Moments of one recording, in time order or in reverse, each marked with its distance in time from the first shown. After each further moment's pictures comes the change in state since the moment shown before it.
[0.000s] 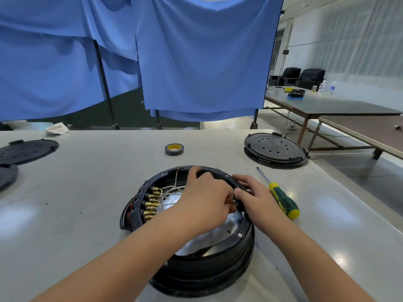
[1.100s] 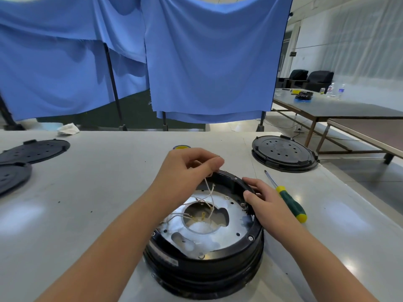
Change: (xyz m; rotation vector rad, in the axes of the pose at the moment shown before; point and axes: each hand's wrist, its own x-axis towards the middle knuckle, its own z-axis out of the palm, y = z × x) left_hand -0.021 -0.039 -0.037 -1.103 0.393 -0.161; right_hand -0.007 -0.007 -0.002 -0.068 -0.004 0.030
